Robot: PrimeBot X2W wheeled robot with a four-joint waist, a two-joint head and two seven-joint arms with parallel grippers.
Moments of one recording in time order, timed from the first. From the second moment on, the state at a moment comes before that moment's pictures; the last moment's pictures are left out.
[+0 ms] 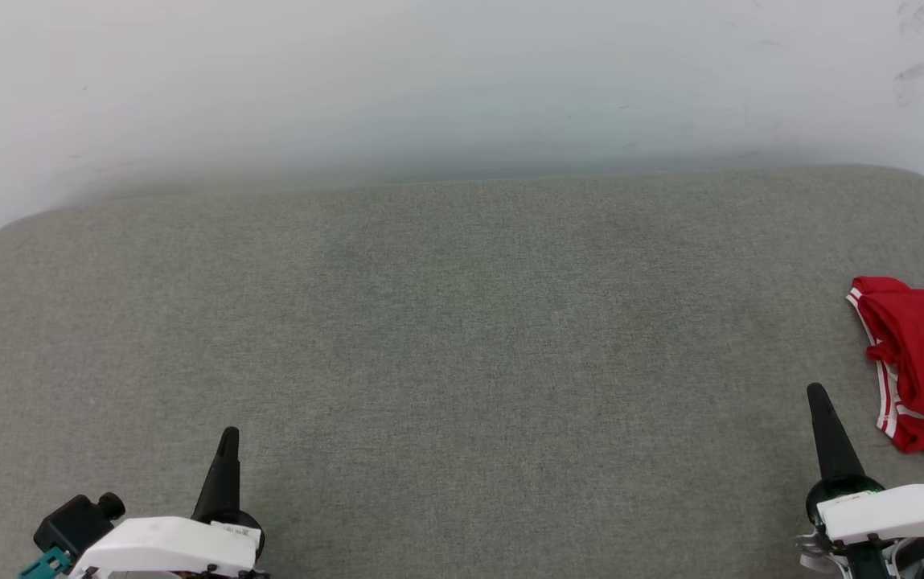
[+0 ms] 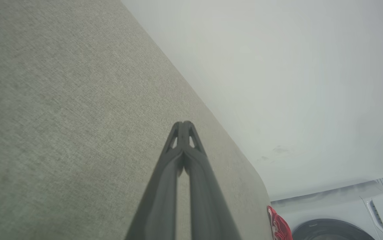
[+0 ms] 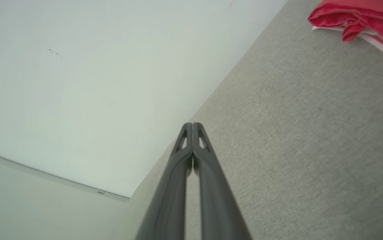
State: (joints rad) left arm 0.03 0.08 0.02 0.14 -1.04 -0.04 -0.08; right arm -0.03 -0.09 -0.05 0.19 1.05 0.13 -0.05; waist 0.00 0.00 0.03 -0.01
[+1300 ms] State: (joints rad) left arm -0.05 0.08 0.05 0.21 -1.42 -0.10 0.02; right arm -0.07 -0.08 -0.08 0.23 1.41 0.13 0.04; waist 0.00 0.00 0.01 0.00
